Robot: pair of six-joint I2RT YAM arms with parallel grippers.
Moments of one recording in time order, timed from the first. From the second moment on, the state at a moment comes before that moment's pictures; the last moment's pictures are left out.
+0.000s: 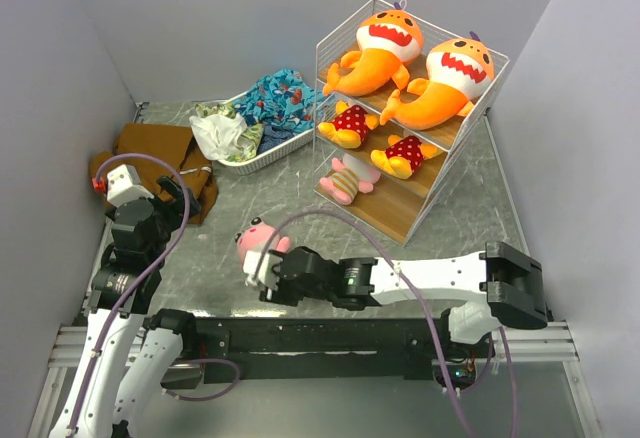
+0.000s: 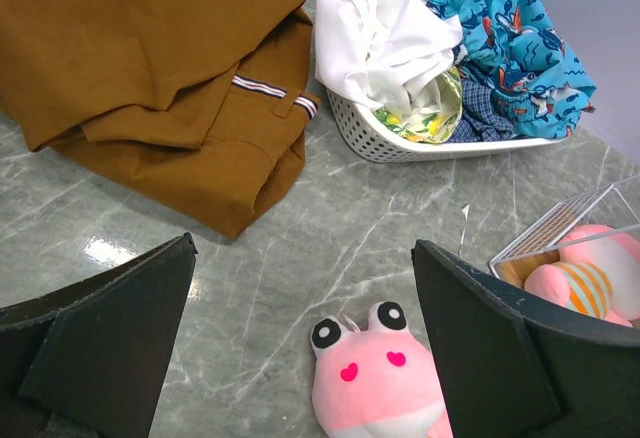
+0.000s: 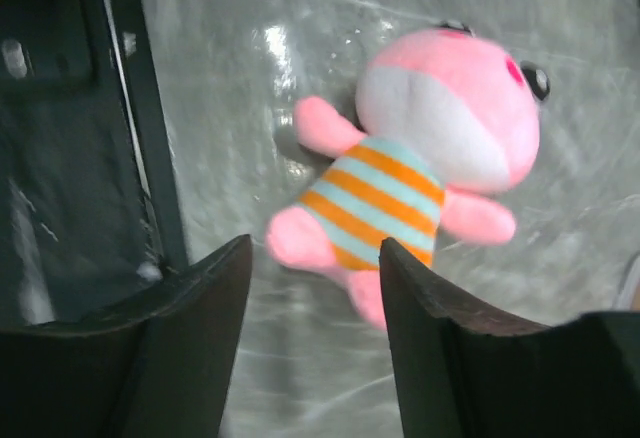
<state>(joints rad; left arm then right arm) -0.15 0.54 0.76 -0.53 -0.36 -0.54 1.37 1.49 0.98 -0.09 0.19 -0.13</state>
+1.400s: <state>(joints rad) -0.15 0.54 0.76 -0.52 -0.34 -0.54 1.34 1.46 0.84 -0.05 0.34 -0.61</state>
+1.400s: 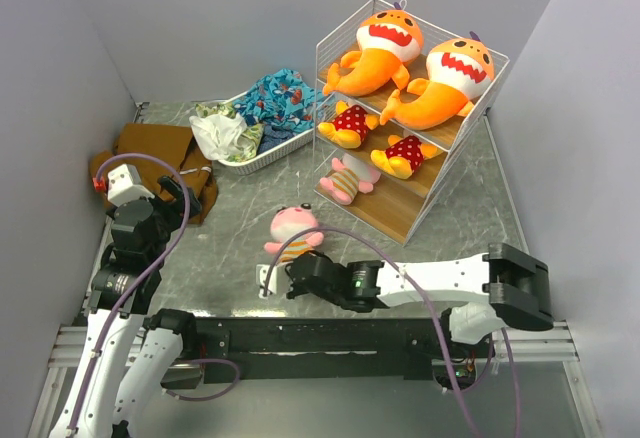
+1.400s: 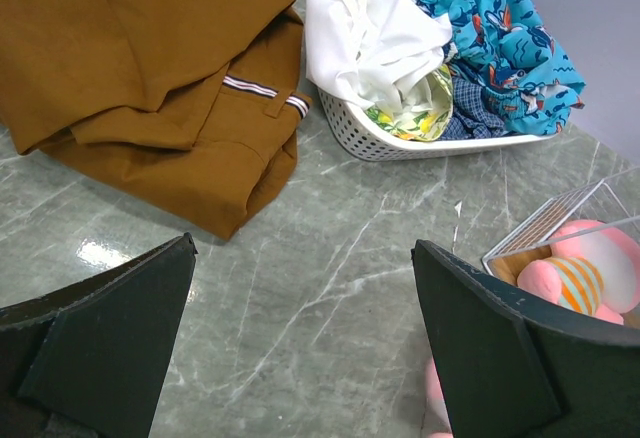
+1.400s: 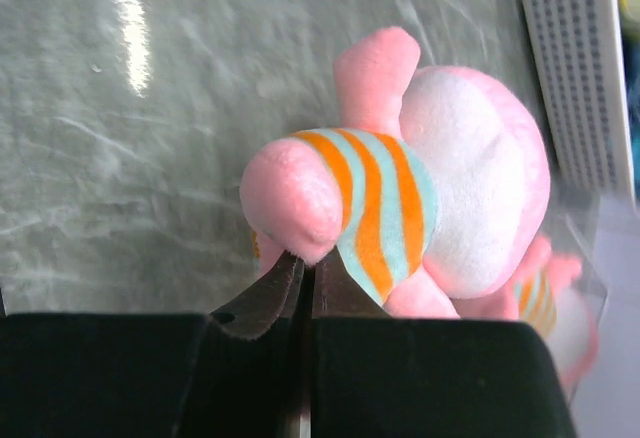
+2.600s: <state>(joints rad) -0.15 0.55 0.76 -0.52 -0.31 -0.53 0.99 1.41 0.88 -0.50 0.78 -0.21</state>
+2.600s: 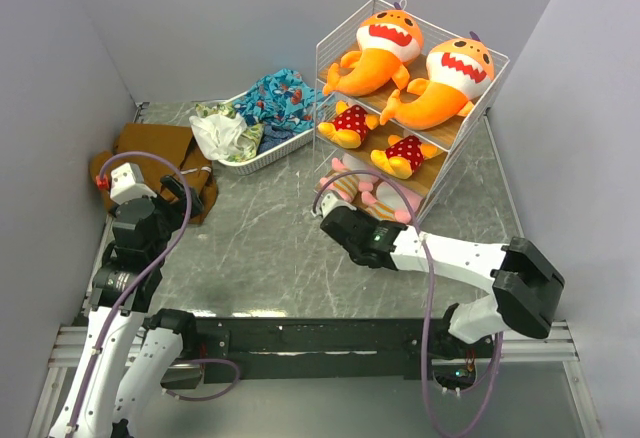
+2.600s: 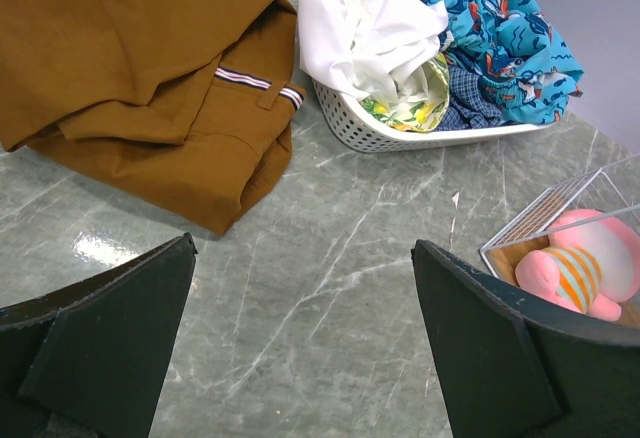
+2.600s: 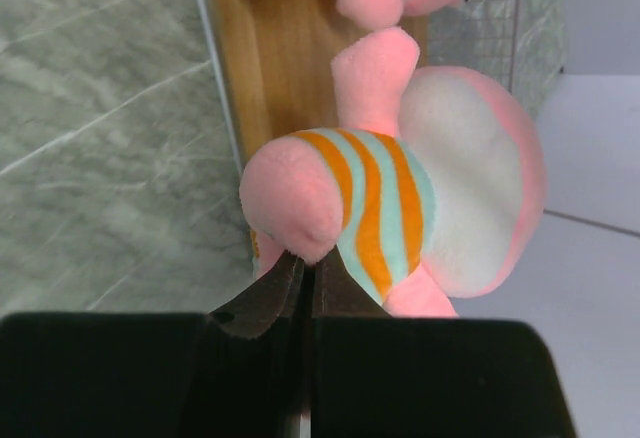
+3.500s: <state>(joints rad) -0.15 0.55 0.76 -0.52 -0.31 -0.53 0.86 1.56 0.76 -0.15 0.81 -0.42</state>
